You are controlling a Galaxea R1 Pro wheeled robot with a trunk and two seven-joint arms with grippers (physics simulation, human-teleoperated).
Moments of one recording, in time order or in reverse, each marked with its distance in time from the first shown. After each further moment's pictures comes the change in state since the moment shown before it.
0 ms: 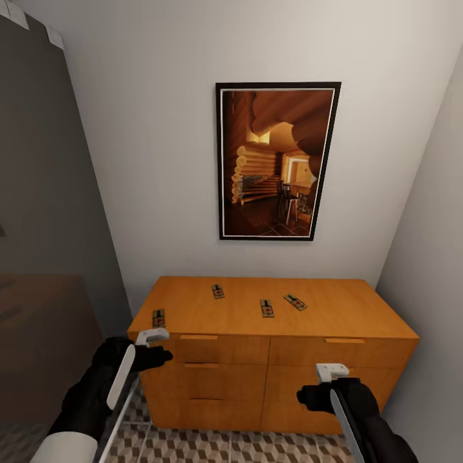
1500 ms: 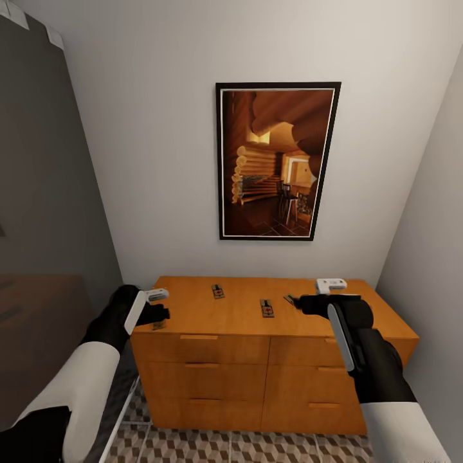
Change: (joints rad) left arm -0.396 -0.011 0.065 0.390 -0.009 -0.002 0.174; right arm -0.375 -0.006 -0.012 -0.042 0.015 0.000 -0.005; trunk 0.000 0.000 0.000
